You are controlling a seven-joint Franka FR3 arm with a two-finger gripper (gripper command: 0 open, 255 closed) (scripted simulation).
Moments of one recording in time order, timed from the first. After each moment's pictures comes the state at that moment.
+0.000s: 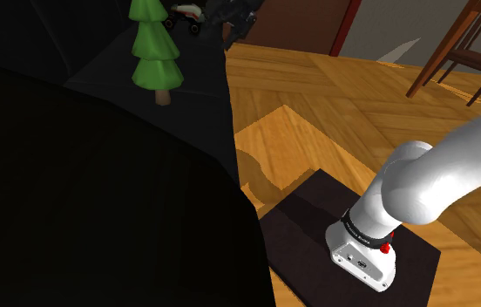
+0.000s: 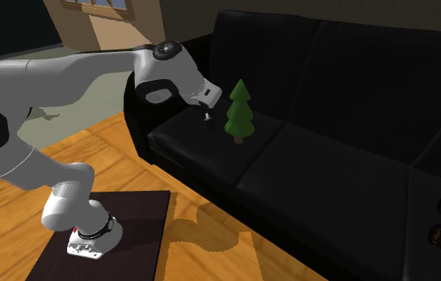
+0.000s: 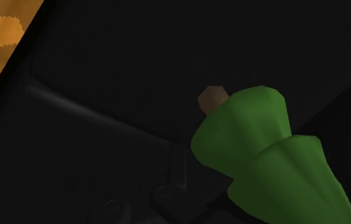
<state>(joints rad) 0.18 -0.37 0.08 -2.07 0.39 2.11 0.01</state>
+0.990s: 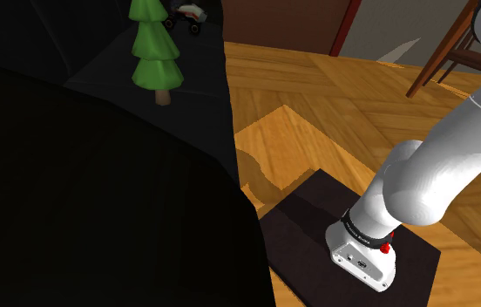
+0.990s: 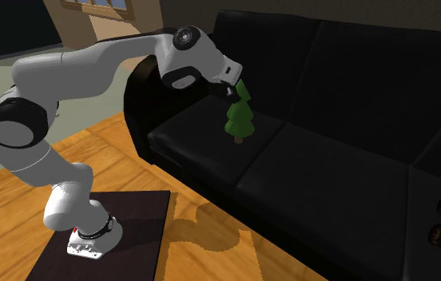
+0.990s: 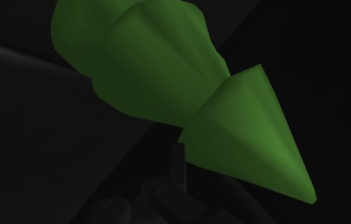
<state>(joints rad) 0.24 -0.14 0.10 -1.78 0.57 2.29 0.02</state>
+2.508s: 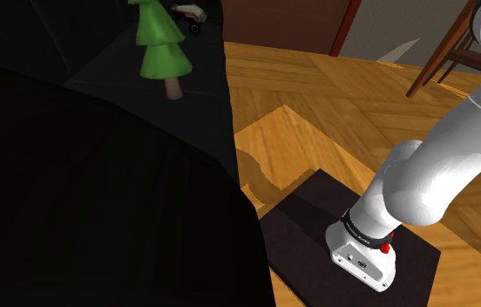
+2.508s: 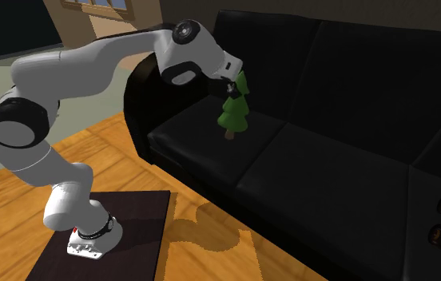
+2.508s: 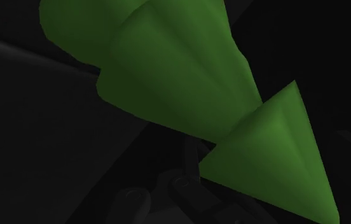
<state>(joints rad) 0.24 -0.14 0.10 -1.74 0.55 2.26 0.04</state>
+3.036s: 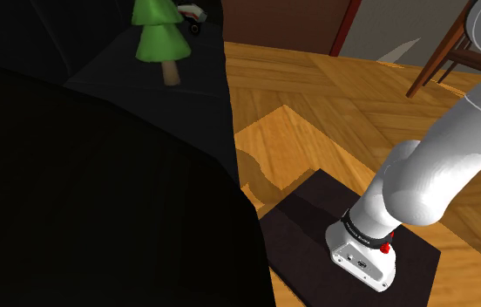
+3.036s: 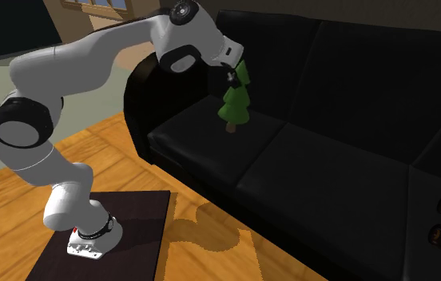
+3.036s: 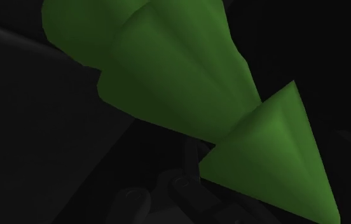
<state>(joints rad) 0.23 -0.11 0.10 -1.62 0.52 2.17 0.09</state>
